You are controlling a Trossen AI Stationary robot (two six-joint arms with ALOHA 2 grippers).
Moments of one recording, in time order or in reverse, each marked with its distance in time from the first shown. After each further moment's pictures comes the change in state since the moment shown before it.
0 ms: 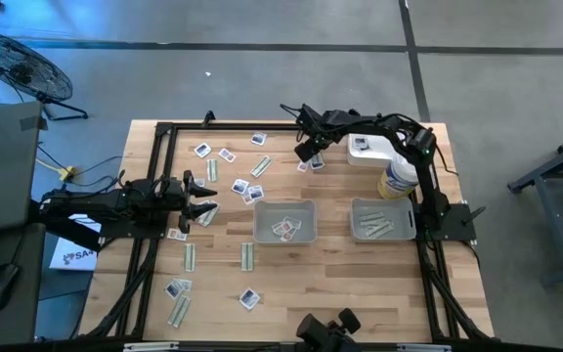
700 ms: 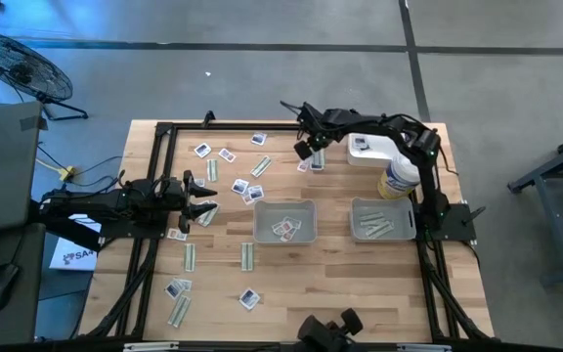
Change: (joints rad) left arm 0.000 0.000 0.000 0.000 0.000 0.000; right arm 0.004 -0.065 -0.003 -0.010 0.012 0.067
